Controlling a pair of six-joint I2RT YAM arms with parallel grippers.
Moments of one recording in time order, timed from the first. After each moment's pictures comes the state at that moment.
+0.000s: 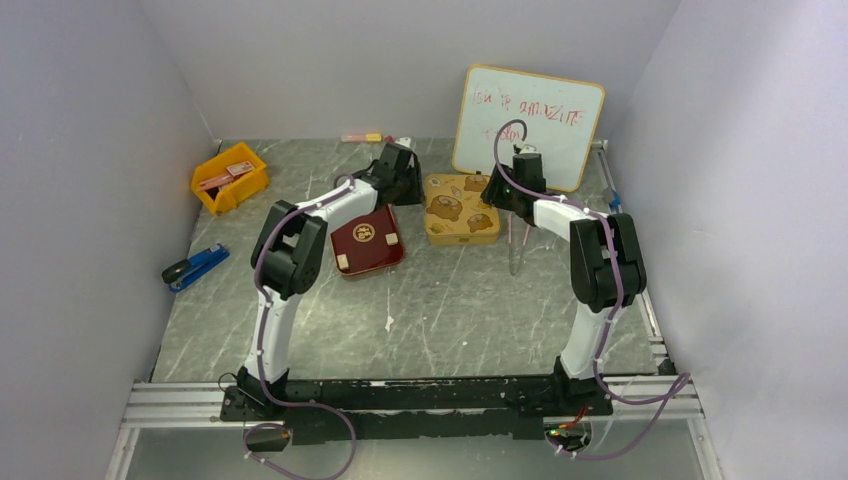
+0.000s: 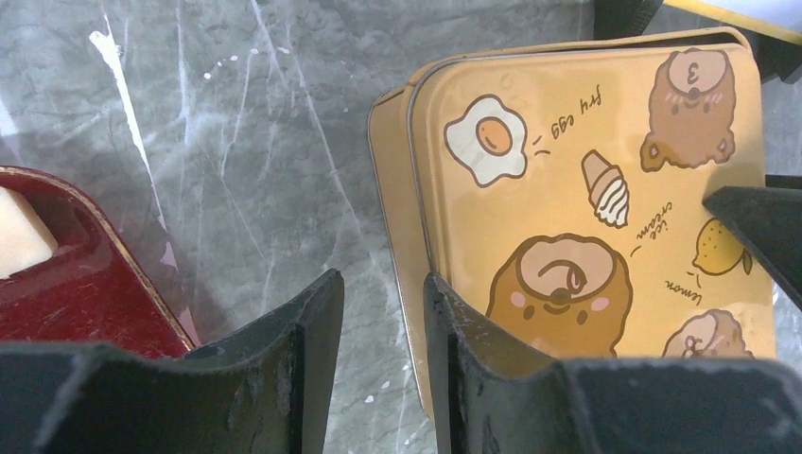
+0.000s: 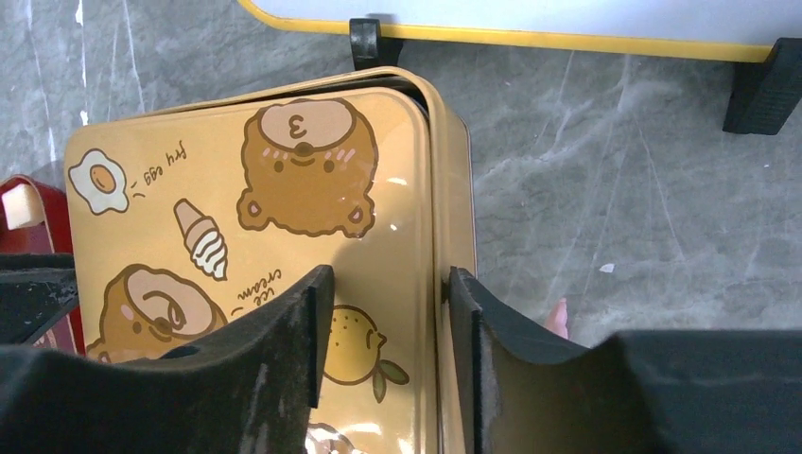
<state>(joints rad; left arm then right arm) -0.53 2.19 1.69 -0.21 0.02 -0.54 0.19 1.90 1.19 0.06 -0.08 0.41</state>
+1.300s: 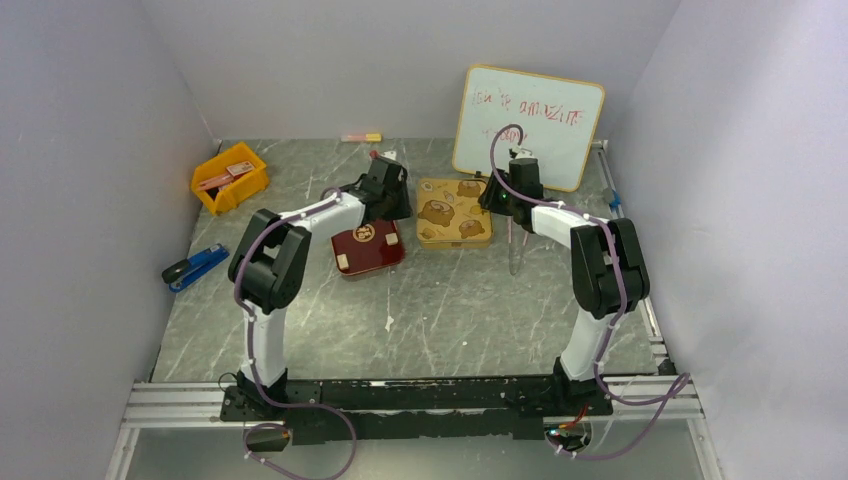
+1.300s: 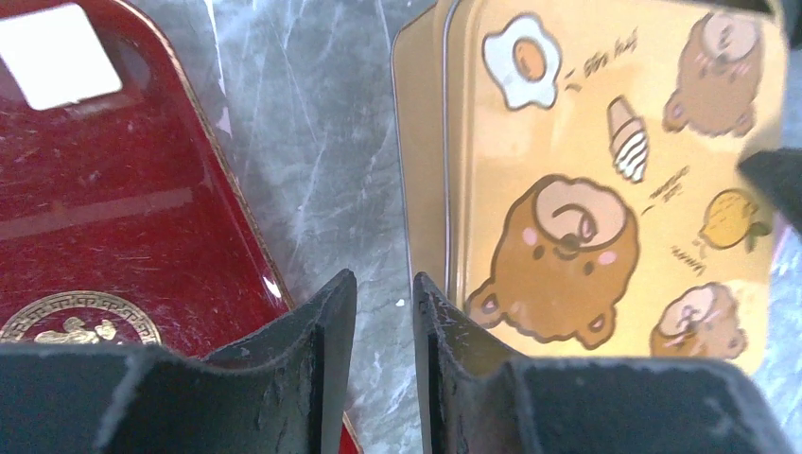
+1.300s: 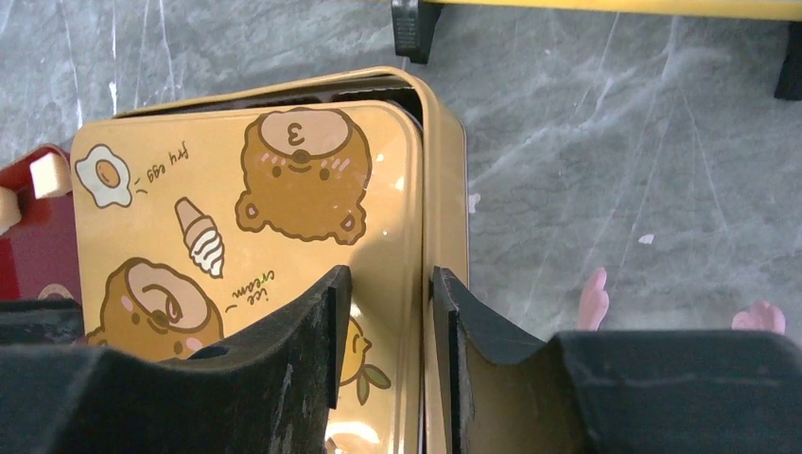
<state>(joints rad) -0.54 2.02 1.44 -0.18 -0.03 -0.61 0.22 1.85 1.13 0.10 -0.08 0.42</state>
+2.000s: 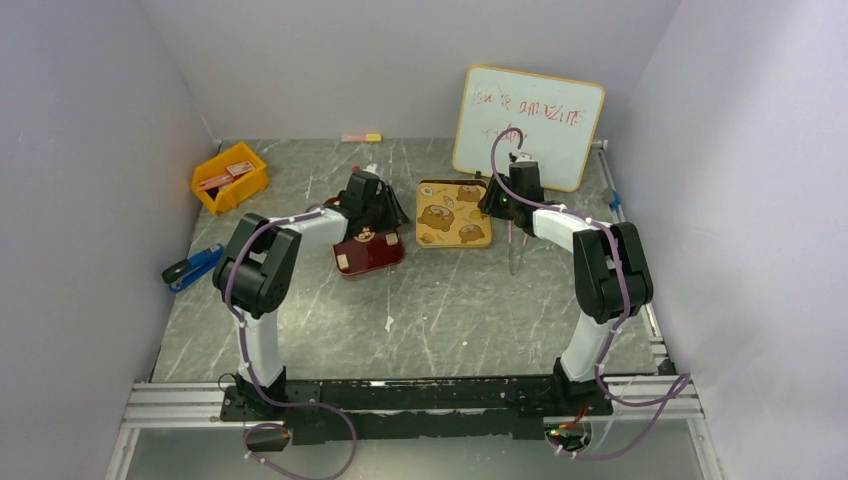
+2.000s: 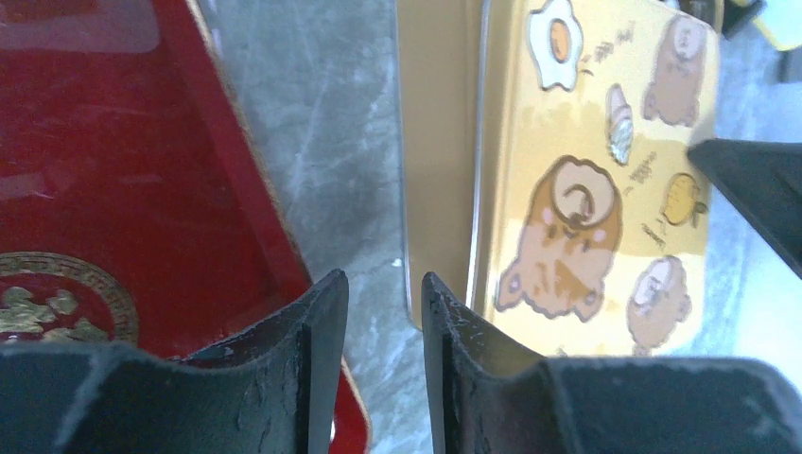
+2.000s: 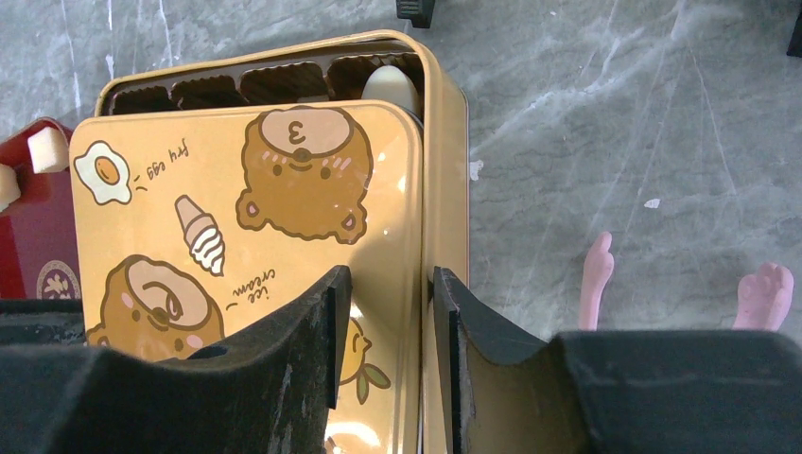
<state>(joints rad) -0.46 1.94 1.20 0.06 0.16 -0.72 0.22 1.81 1.09 0.08 -0.09 0.43</state>
